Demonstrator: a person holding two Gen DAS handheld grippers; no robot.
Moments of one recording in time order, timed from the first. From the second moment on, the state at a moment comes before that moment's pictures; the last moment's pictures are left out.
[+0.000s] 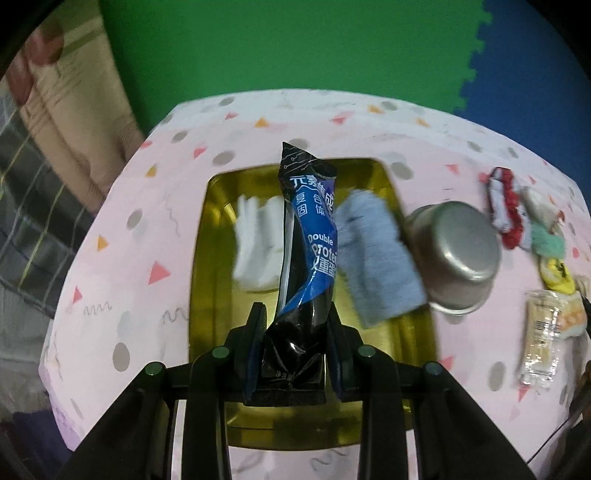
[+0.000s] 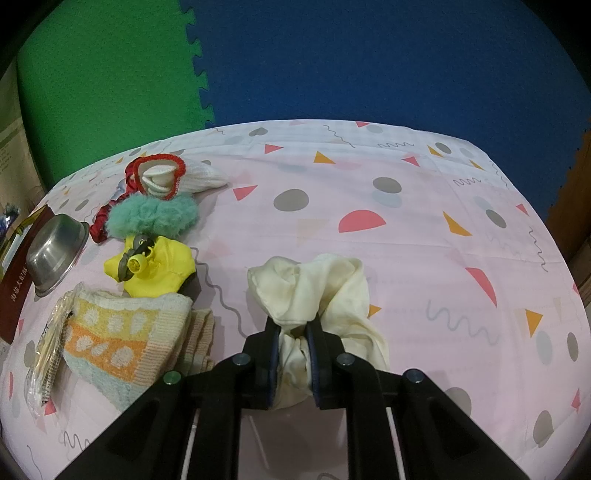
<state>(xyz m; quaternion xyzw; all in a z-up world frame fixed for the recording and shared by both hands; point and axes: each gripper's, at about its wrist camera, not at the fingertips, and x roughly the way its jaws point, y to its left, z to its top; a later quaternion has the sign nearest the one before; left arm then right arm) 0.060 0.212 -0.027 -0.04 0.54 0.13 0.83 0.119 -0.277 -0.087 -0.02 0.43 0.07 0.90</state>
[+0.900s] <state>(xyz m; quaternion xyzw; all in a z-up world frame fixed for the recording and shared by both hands) 0.070 0.254 -0.059 -0.03 0.55 0.16 0.82 0.120 -0.278 -0.087 -0.02 0.43 0.07 0.90</state>
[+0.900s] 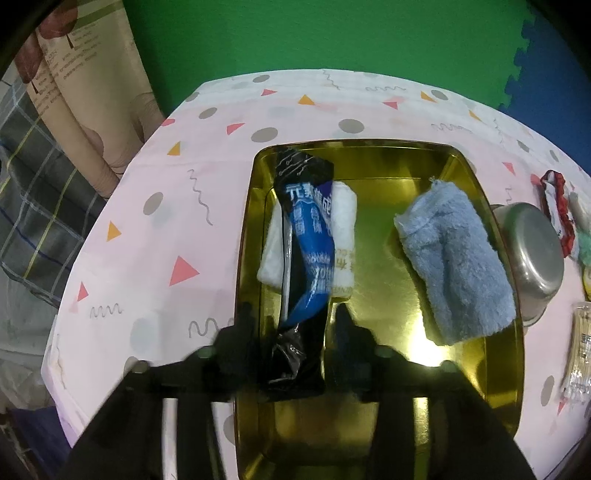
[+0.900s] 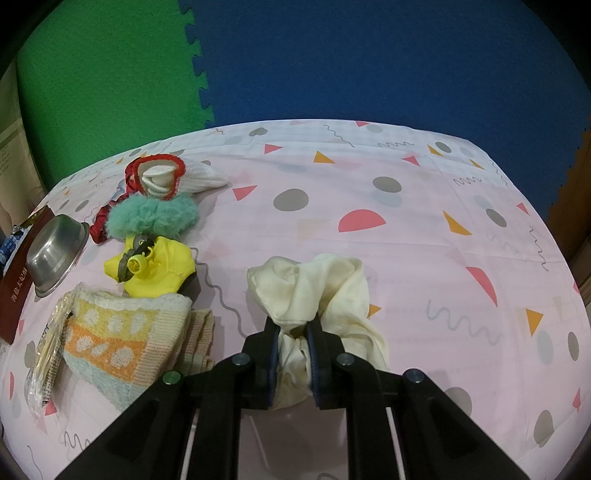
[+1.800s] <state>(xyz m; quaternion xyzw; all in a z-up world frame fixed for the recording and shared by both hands) 0.020 0.204 -0.026 -0.06 0.45 0.22 0.86 0.113 -0.271 -0.074 -0.03 0.42 0.05 0.90</state>
